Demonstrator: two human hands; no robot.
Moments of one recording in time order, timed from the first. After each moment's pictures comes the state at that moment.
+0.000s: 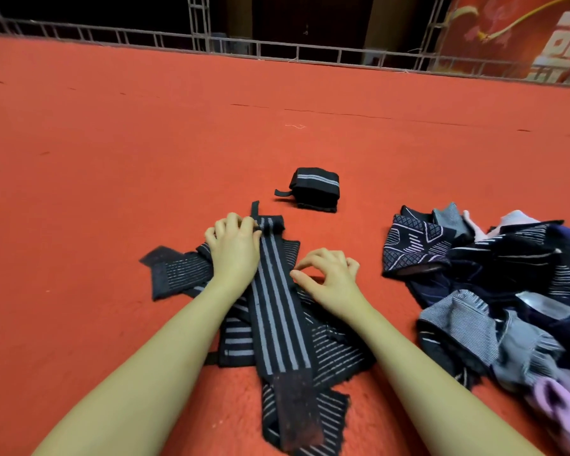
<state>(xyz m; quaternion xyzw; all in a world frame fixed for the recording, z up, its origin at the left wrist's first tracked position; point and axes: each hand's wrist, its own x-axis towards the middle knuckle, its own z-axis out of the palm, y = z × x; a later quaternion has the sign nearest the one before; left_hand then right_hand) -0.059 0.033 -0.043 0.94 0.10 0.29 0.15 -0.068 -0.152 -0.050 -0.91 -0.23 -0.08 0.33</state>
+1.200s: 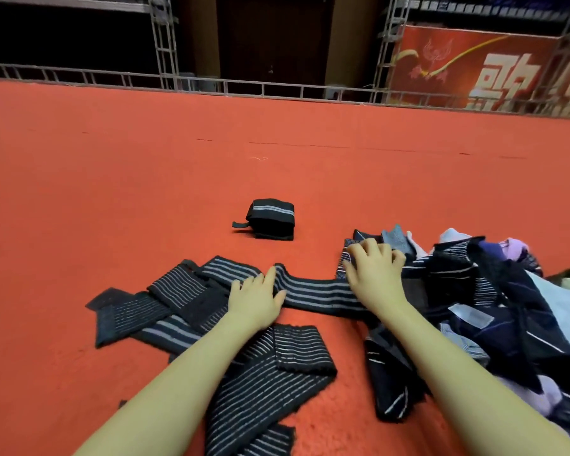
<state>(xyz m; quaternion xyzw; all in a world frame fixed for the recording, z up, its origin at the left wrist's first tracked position) -0.047 -0.062 -0.045 1.00 -0.03 0.00 0.07 -0.023 -0.276 -0.011 -0.96 -0.08 -0.26 0.05</state>
